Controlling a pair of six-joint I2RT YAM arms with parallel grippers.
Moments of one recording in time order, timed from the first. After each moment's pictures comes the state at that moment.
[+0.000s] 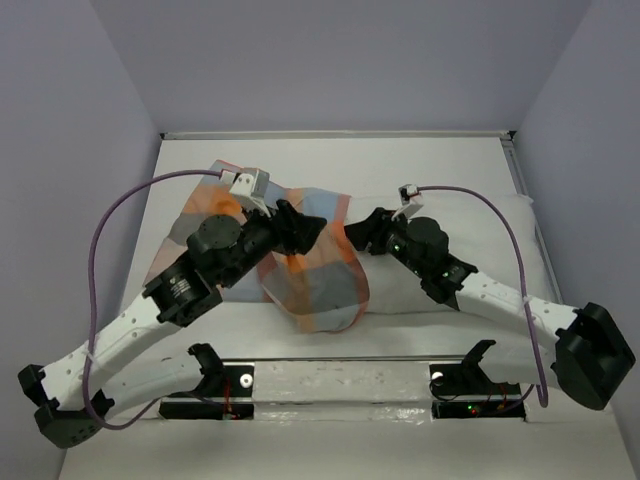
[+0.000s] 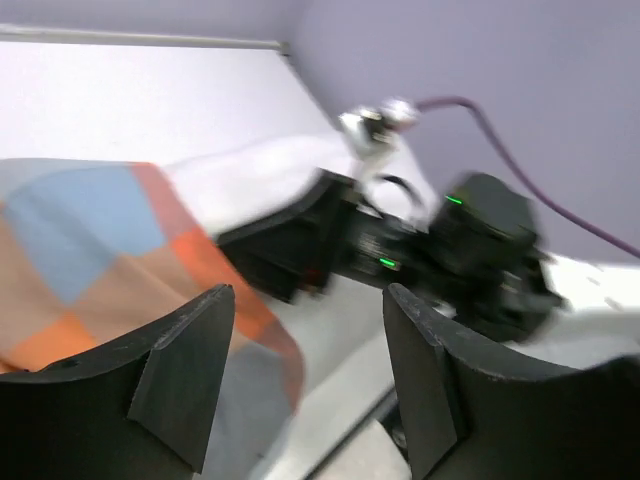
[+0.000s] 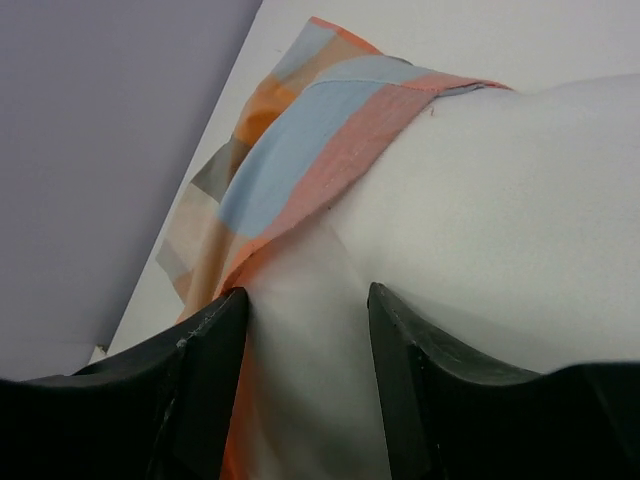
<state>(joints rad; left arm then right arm) -1.01 0.83 1.00 -0.23 -0.19 -0.56 0.72 1.22 0.64 0.42 0.08 0.71</state>
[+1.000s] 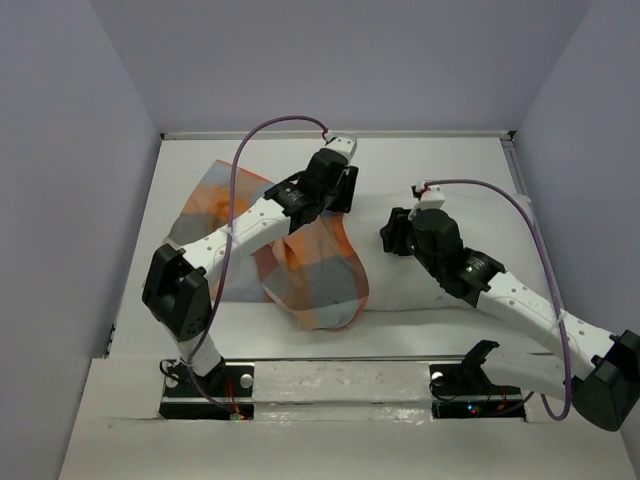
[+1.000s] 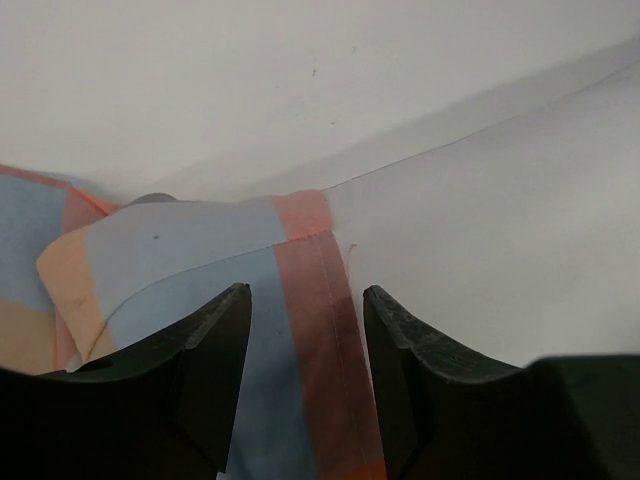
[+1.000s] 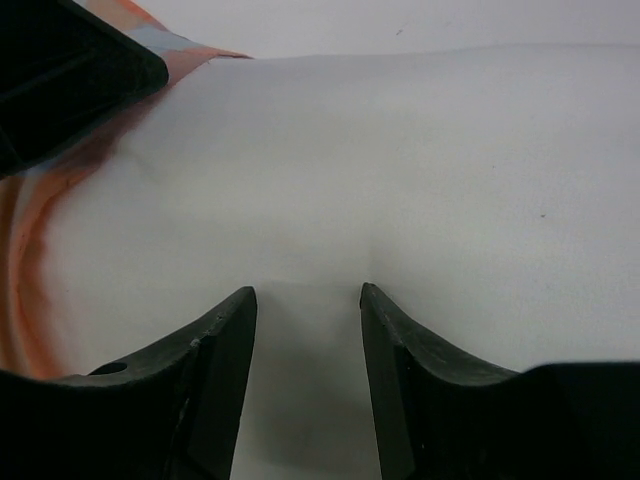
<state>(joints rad) -0.76 1.67 1.47 -0.38 -0.24 -0.29 0.71 1.04 0.81 -0.20 0.38 0.44</state>
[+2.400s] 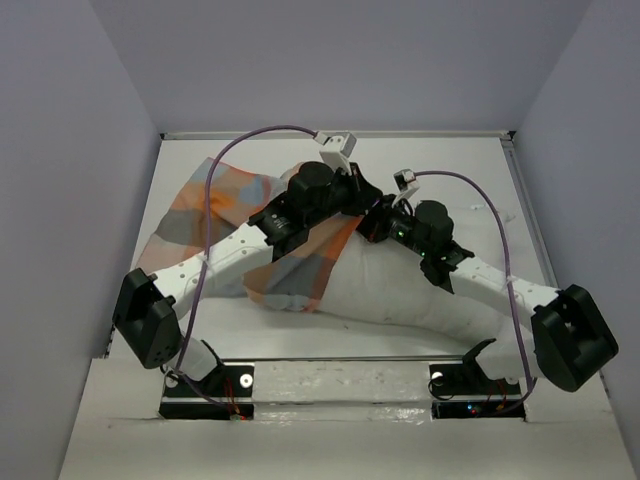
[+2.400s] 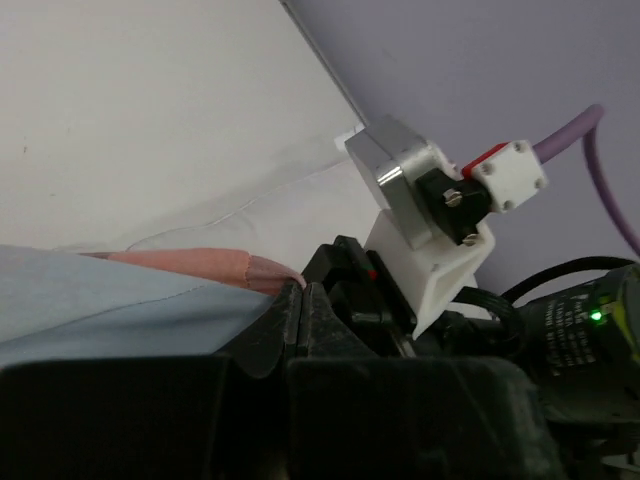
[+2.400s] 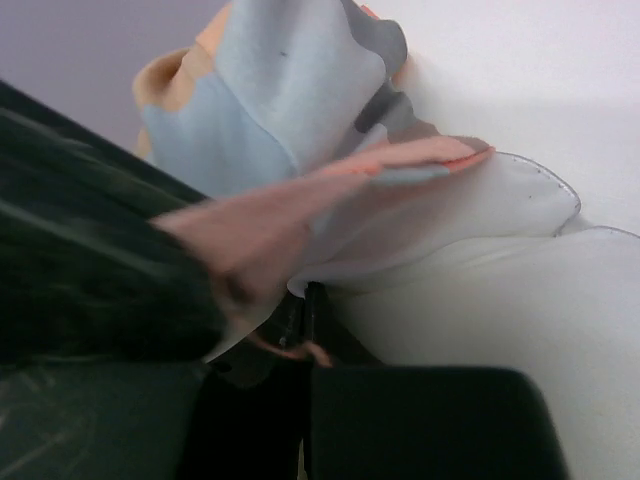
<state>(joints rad) -0.84 1.50 1.29 0.01 0.06 -0.58 0.58 1.29 0.71 0.50 -0.29 0.58</state>
